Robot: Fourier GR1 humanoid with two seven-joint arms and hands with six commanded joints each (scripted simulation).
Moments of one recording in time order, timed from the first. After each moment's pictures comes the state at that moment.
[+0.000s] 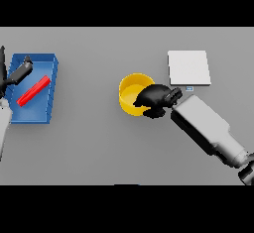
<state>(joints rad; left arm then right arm) -0.40 0.50 -0.03 -1.22 -0.41 0.08 0.47 -0.71 -0.33 0.69 -1.11 0.85 0.58 -0.17</state>
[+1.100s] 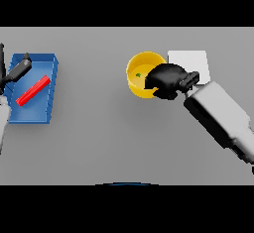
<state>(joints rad) -0.42 0.51 -0.02 -1.20 -0.40 0.07 0.46 -0.74 -0.44 0.57 -1.29 0.77 0.62 -0.08</state>
